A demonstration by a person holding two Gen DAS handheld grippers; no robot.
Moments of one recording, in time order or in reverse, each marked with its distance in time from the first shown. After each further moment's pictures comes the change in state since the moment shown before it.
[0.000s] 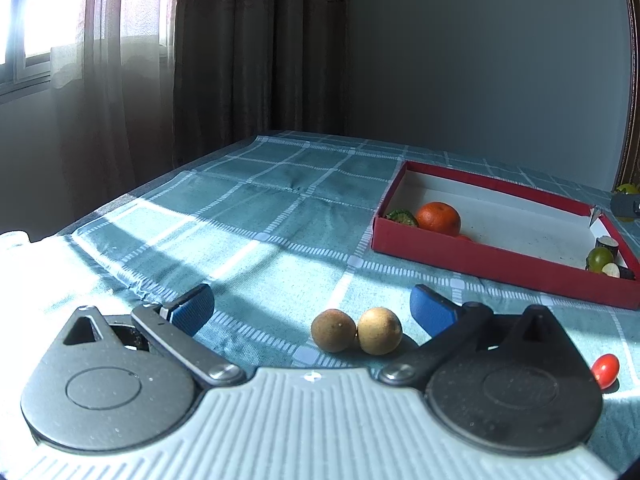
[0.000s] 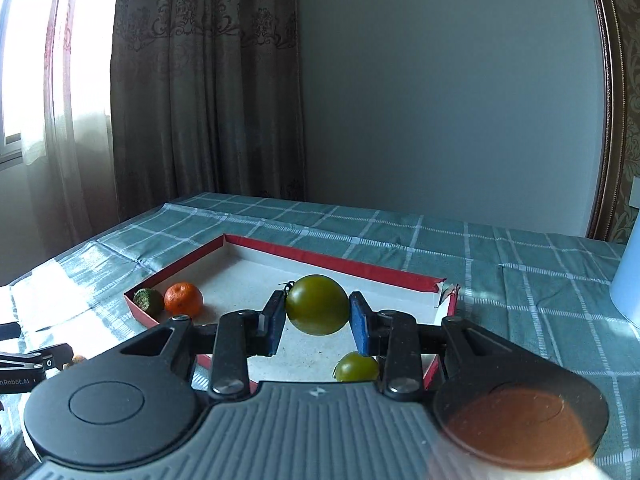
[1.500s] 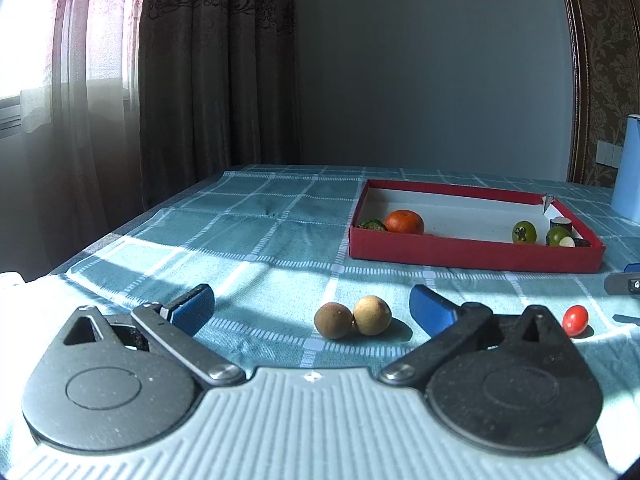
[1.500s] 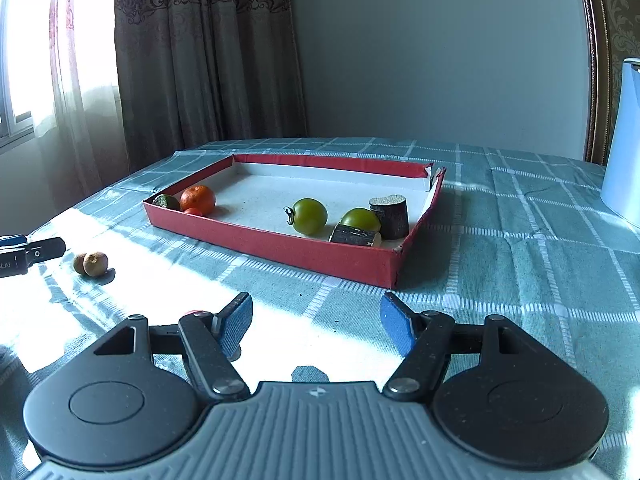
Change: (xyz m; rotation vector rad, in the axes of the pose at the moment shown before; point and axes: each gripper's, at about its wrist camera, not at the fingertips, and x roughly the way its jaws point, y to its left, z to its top) left arm -0.036 0.018 -0.015 0.124 -0.114 -0.138; right arm -0.056 -0.014 -0.085 0.117 0.071 0.043
